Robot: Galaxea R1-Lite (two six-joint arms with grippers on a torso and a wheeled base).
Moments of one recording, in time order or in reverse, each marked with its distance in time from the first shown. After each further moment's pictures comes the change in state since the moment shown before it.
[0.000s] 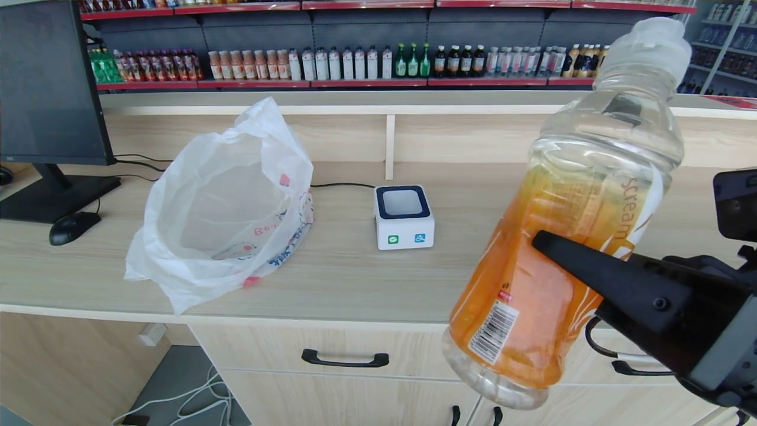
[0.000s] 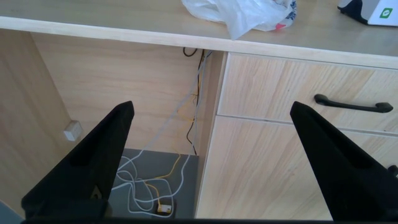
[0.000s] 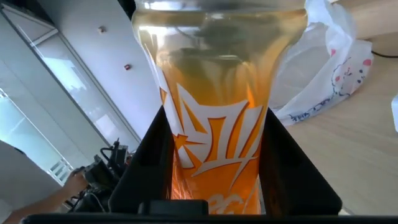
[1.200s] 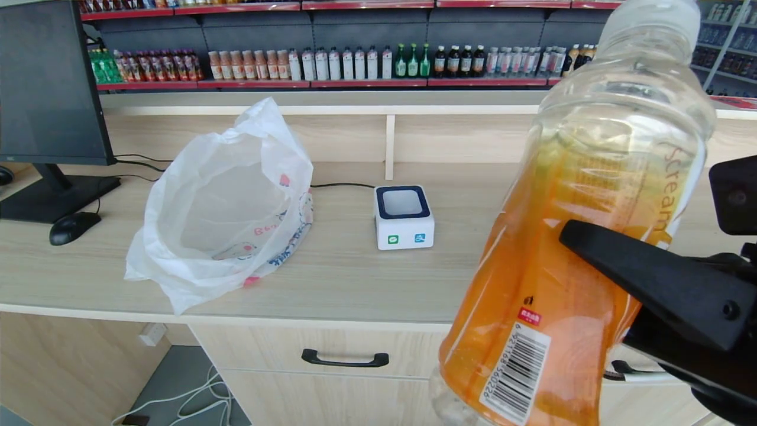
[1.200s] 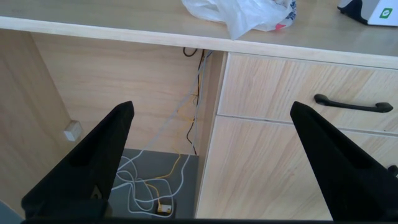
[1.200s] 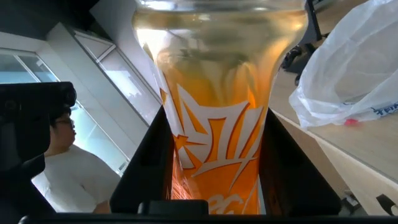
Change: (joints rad) left arm 0.000 0.000 0.000 0.000 0.000 0.000; right arm 0.110 -0.024 -0.046 0.001 0.000 0.188
